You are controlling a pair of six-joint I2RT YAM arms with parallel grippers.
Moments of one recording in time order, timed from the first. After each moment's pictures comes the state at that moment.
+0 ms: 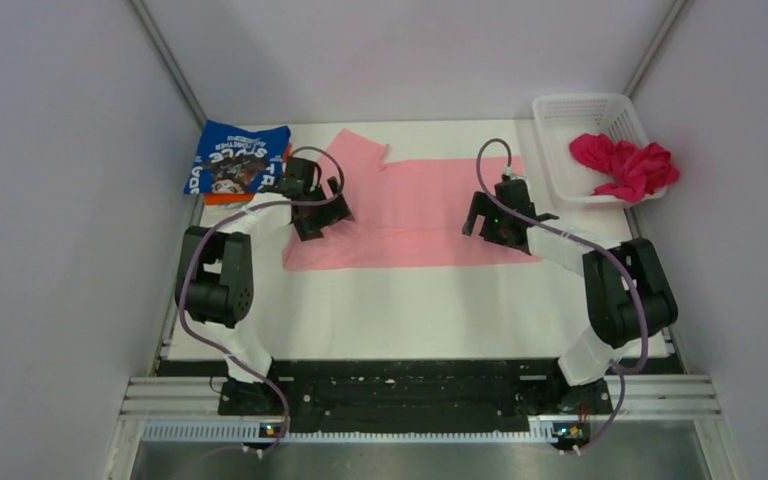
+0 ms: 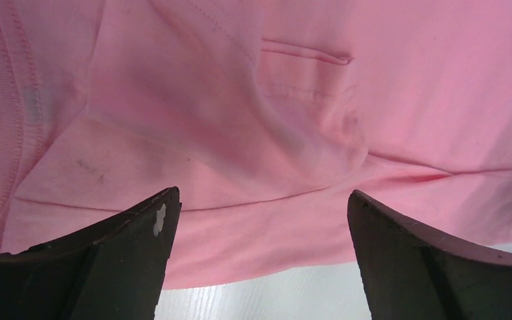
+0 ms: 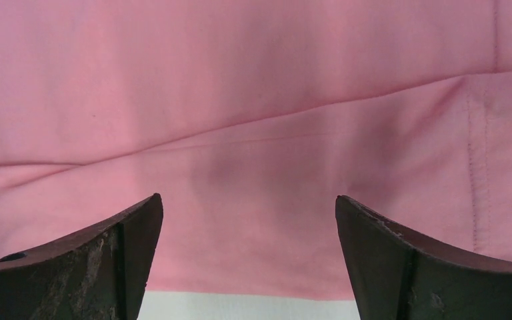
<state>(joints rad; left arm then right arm) -0.20 1.78 1.21 -0.41 0.15 -0.63 0.31 1.61 0.90 -0.09 0.07 0.52</state>
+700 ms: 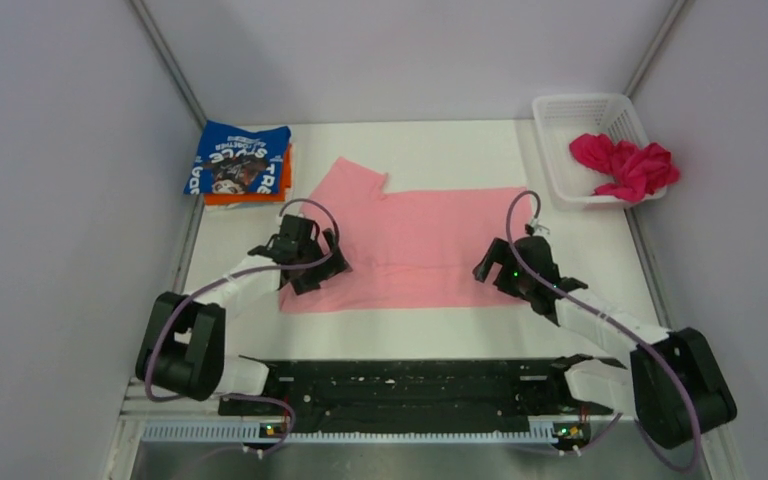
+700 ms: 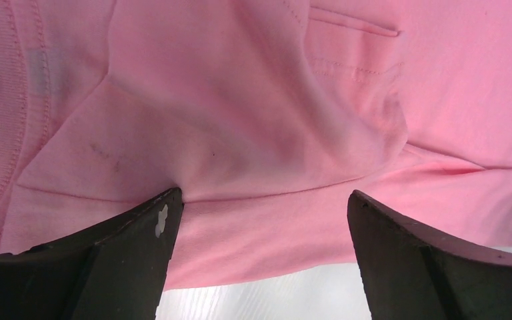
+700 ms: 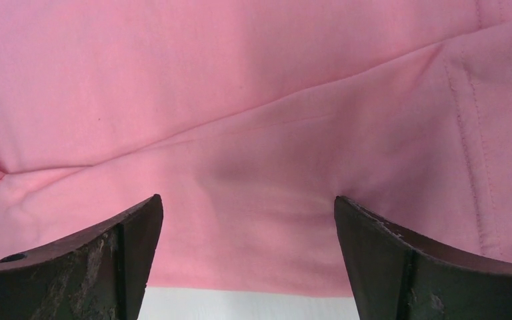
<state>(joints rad) -0.28 1.43 0.73 -0.31 0.09 -0.71 0.36 1.21 0.45 -0.03 0.08 0.68</state>
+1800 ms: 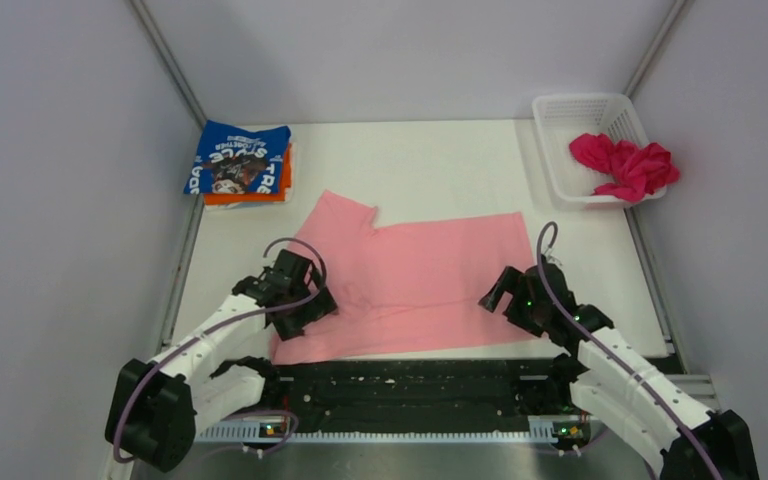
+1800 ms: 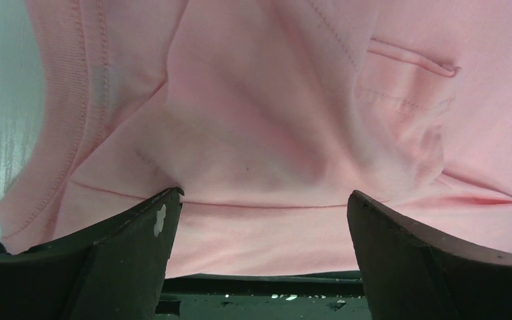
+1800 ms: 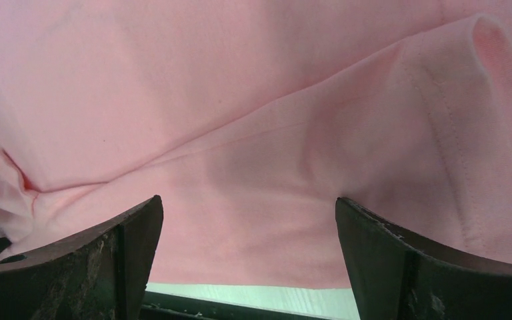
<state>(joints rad) -0.40 1.02 0.51 -0.68 -0.02 -0.91 0.42 0.73 0.31 -0.44 0.01 0.86</state>
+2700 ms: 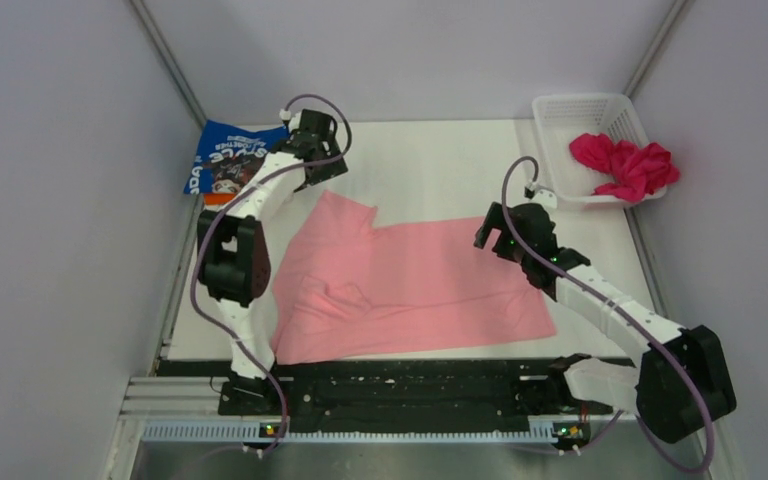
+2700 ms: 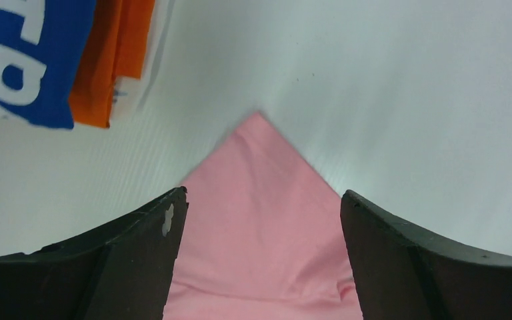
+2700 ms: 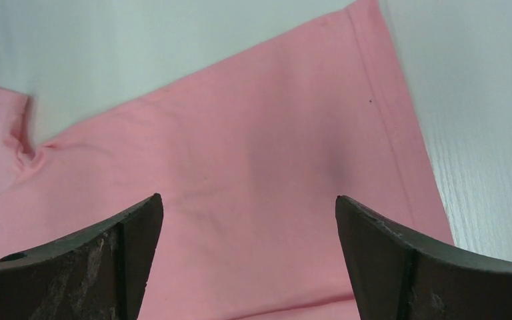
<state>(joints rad) -0.26 1.90 1.65 -0.62 -0.30 -0.59 0.41 1.12 0.67 -0.17 0.27 0.60</state>
